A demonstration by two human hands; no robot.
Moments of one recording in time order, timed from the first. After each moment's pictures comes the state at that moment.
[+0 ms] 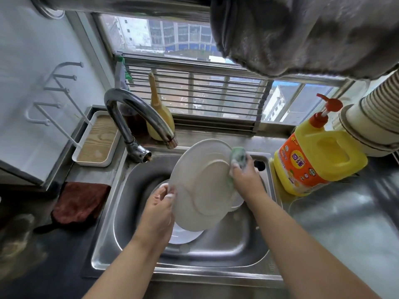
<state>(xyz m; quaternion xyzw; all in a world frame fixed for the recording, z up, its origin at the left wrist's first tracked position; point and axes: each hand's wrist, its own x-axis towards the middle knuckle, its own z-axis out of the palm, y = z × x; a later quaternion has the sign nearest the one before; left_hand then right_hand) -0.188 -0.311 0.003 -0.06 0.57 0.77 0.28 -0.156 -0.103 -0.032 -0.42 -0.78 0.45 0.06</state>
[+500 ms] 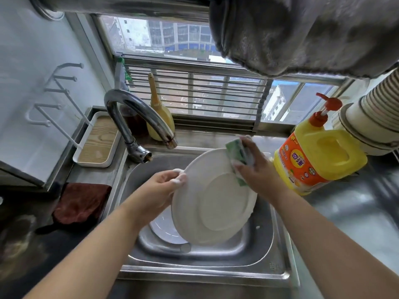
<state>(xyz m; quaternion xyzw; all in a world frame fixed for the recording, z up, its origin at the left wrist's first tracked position) -0.233 -0.323 0.026 0.12 0.59 0.65 0.47 -0.136 -0.093 0.027 -0.22 -0.86 0.46 0.07</state>
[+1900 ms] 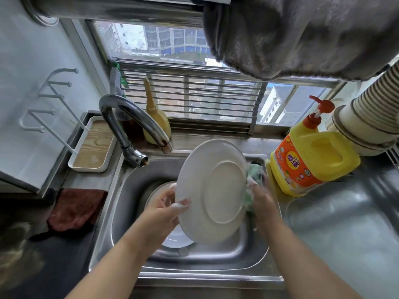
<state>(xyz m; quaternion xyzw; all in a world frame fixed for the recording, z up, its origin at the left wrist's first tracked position) -0.195 -0.322 0.025 0.05 0.52 0.72 0.44 -0.103 -0.105 -0.040 -0.42 -0.56 0.69 0.17</state>
